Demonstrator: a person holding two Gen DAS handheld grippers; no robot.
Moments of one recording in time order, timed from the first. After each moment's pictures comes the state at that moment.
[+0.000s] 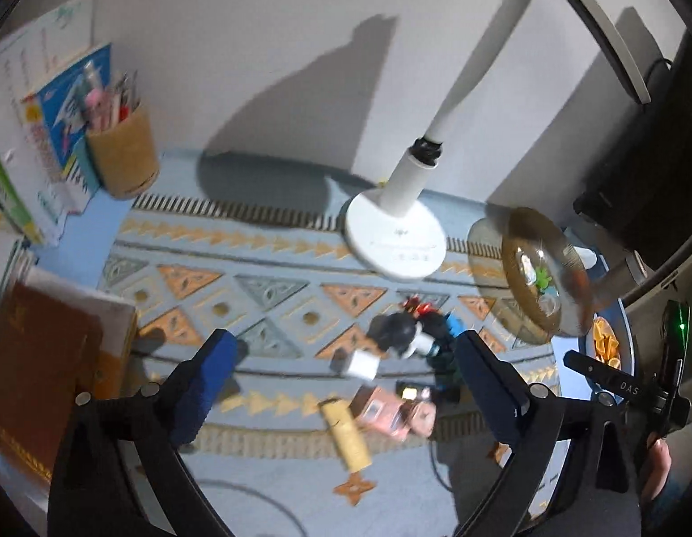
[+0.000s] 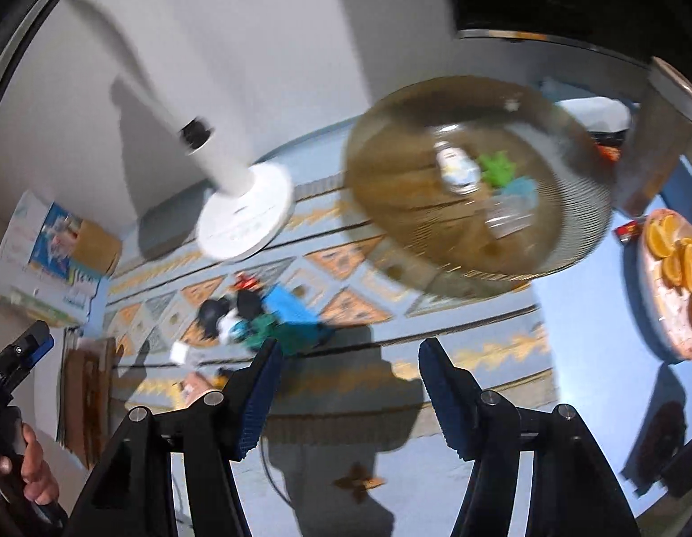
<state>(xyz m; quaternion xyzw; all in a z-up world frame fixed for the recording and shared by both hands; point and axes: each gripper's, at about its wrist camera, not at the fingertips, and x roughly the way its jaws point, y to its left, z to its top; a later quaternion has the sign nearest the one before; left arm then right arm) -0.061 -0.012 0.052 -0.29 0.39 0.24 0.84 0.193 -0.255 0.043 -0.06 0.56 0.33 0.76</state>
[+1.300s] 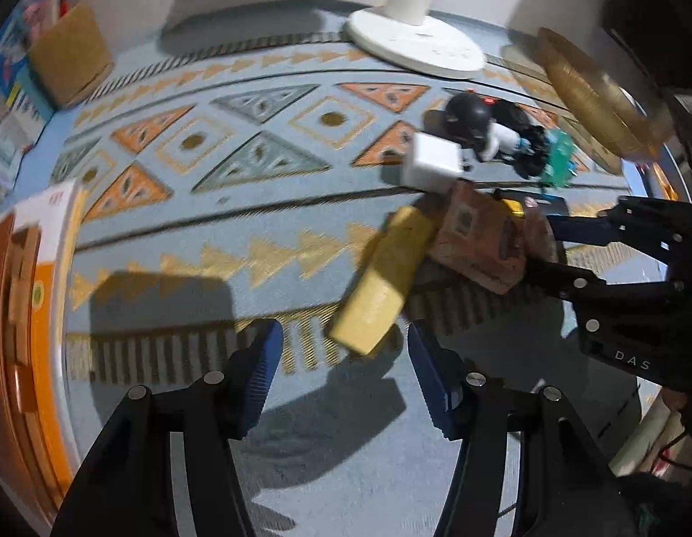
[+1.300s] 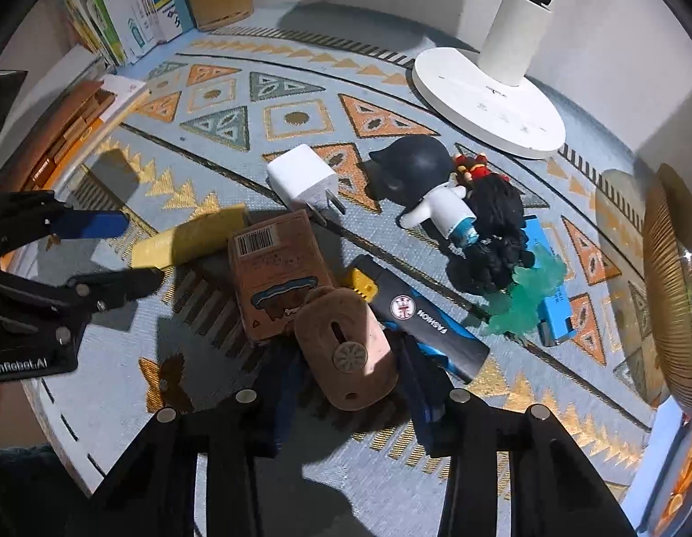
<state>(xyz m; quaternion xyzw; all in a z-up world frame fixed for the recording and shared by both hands) -0.068 -0.054 -0.090 -0.19 0.54 0.18 0.80 0.063 -0.128 -0.072 -0.34 0.49 0.48 0.64</state>
